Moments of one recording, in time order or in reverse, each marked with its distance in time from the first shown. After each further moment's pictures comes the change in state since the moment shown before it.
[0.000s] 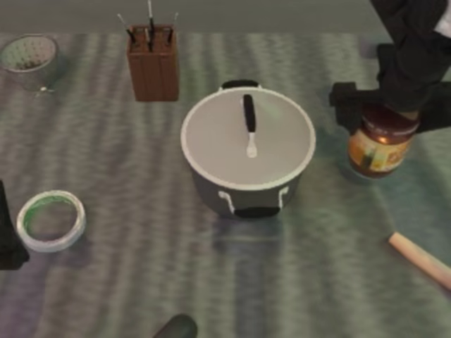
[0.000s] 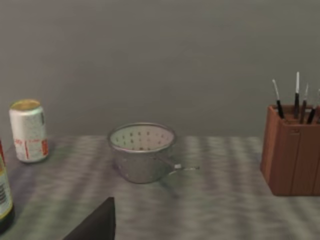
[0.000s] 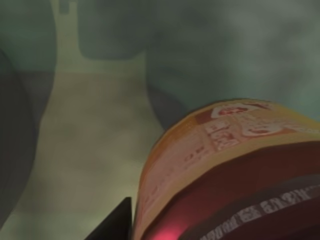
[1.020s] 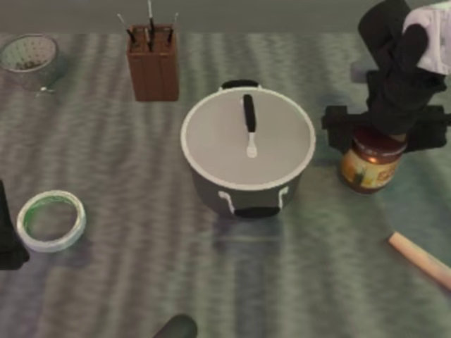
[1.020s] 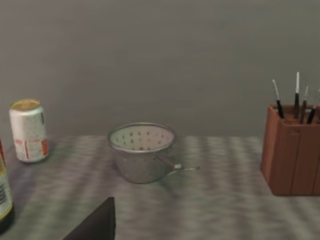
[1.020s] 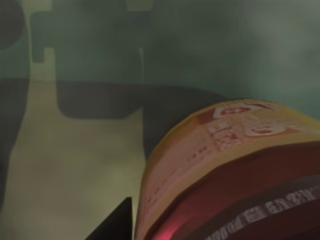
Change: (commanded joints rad) left arm 0.000 0.000 0.000 0.000 0.000 0.000; right arm 0.003 0.061 -0.104 0.168 0.003 -0.001
